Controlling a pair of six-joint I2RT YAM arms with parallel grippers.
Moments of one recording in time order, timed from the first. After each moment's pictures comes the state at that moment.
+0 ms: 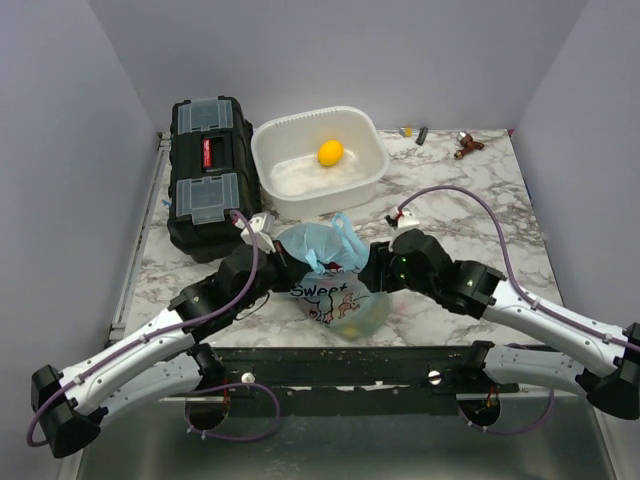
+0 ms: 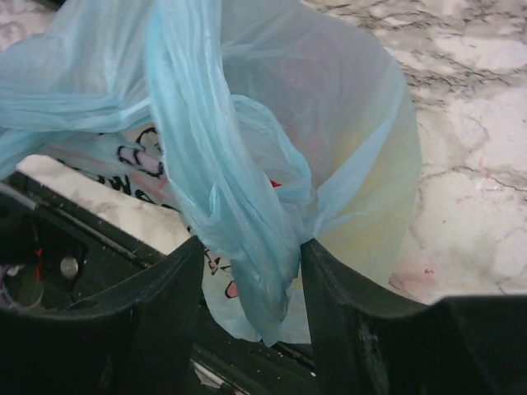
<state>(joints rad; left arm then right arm) -0.89 0.80 0.70 -0.31 -0.18 -0.82 0.96 1.02 0.87 -0.52 0.25 0.61</state>
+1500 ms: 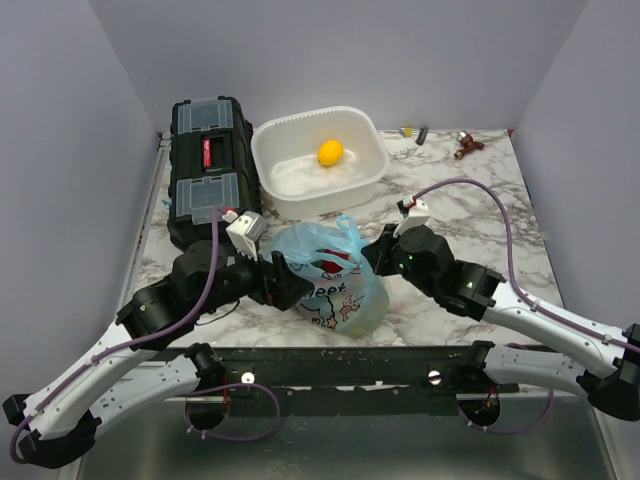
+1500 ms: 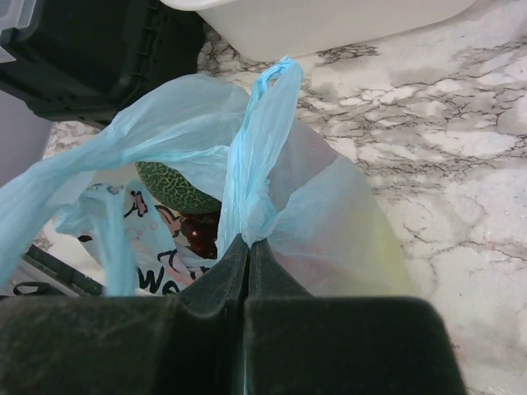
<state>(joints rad) -0.88 0.66 0.91 -0.64 0.05 -0.62 0.96 1.01 0.85 -0.29 0.38 0.63</state>
